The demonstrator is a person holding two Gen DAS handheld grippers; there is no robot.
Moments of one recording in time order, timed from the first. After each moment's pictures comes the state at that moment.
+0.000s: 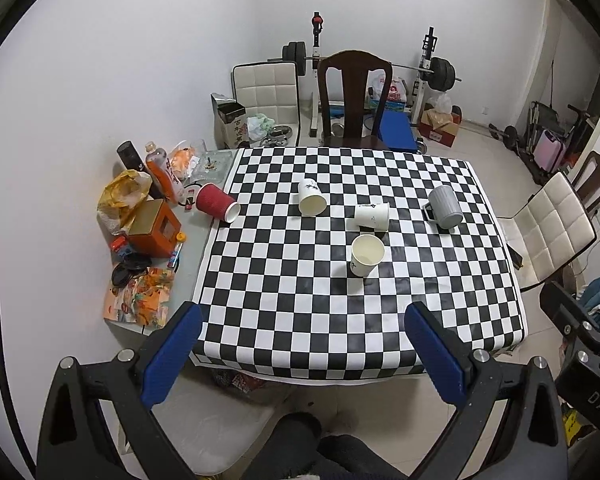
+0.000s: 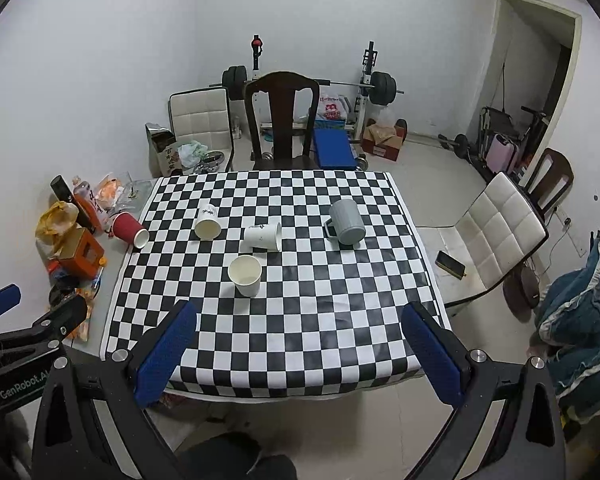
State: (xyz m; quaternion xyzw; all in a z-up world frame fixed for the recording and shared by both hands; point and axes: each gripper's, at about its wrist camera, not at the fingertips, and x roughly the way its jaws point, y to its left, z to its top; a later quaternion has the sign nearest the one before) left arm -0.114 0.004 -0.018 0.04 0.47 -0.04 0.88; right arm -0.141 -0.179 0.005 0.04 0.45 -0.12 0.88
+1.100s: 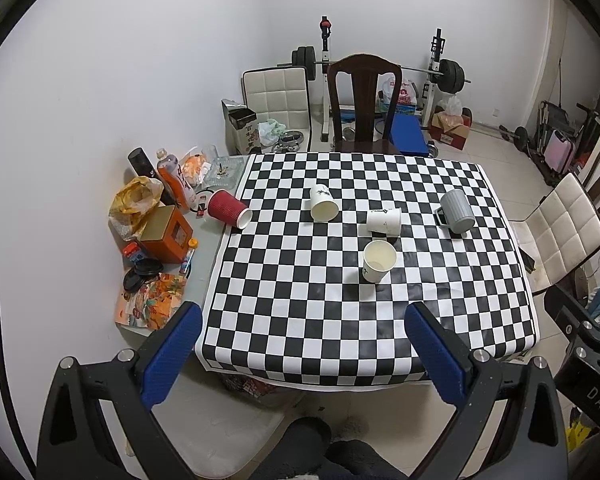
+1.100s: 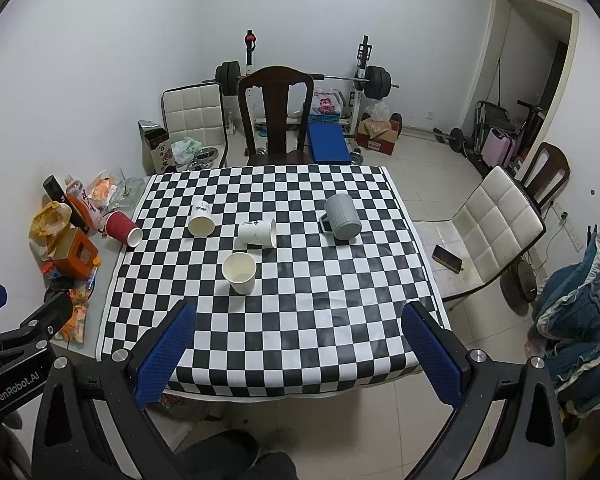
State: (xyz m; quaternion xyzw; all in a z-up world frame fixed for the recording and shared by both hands) left arm -0.120 -0.001 -0.012 0.05 0.47 -0.01 0.88; right arm -0.139 -0.186 -0.005 0.04 0.45 -0.13 0.88
